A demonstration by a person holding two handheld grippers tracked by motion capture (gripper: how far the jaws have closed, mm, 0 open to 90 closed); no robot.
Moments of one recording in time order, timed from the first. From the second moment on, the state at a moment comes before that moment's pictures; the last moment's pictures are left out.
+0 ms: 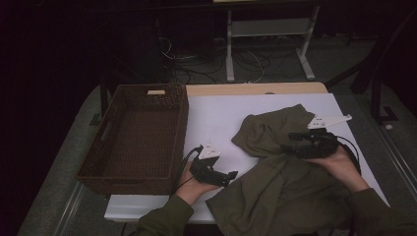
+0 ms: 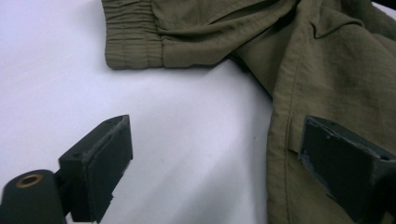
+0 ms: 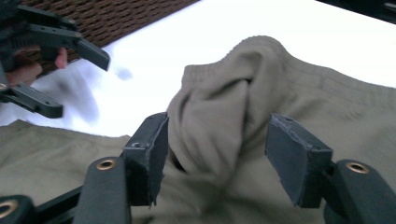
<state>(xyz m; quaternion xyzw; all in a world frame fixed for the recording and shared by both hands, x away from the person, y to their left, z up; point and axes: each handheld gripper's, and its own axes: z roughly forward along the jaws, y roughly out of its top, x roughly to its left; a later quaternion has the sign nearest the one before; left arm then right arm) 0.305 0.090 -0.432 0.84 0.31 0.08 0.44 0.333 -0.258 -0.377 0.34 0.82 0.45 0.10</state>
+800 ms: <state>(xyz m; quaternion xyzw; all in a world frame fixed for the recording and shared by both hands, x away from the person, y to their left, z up) 0.308 0.093 -0.434 0.84 0.30 0.08 0.45 0.365 -0.178 -0.385 0.29 0.86 0.41 0.07</state>
